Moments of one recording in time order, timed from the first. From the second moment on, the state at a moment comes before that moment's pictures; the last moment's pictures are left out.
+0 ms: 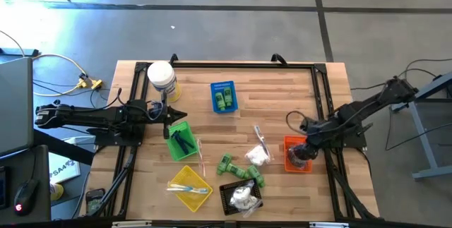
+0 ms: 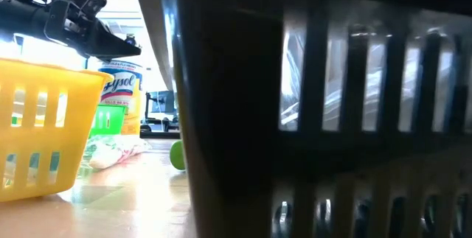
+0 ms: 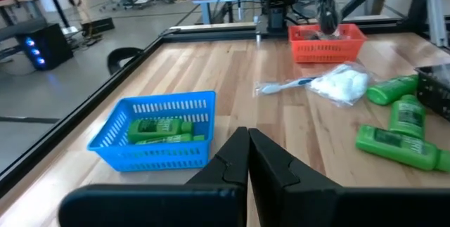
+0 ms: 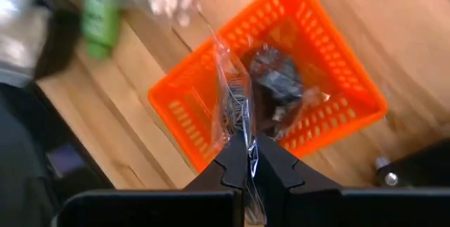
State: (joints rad) left arm 0.07 0.46 0.15 0.18 -0.11 0.07; right arm 0.46 0.86 0.76 -1.09 -0.06 1.19
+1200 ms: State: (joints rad) left arm 0.07 0.46 0.15 0.18 -0.08 0.07; right arm 0.33 1.02 0.76 -1.10 -0.14 0.85
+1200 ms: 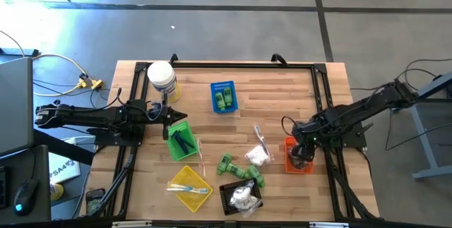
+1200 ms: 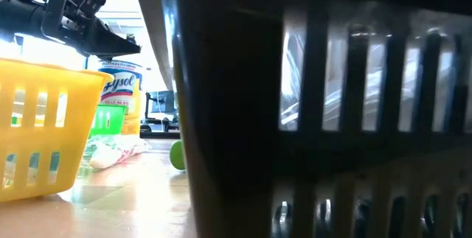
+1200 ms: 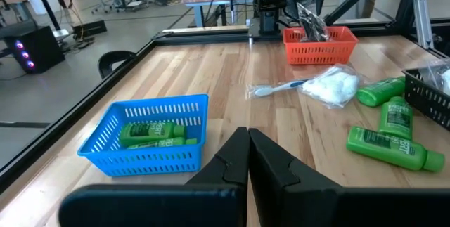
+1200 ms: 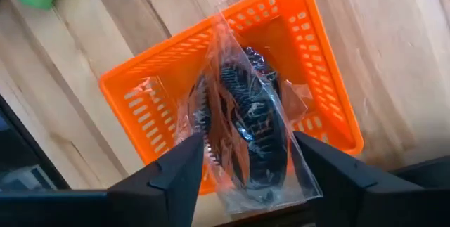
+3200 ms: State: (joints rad) left arm 0.07 0.46 0.15 0.18 -0.24 0.26; right arm -0.32 0.74 0.17 0.63 -0.29 0.09
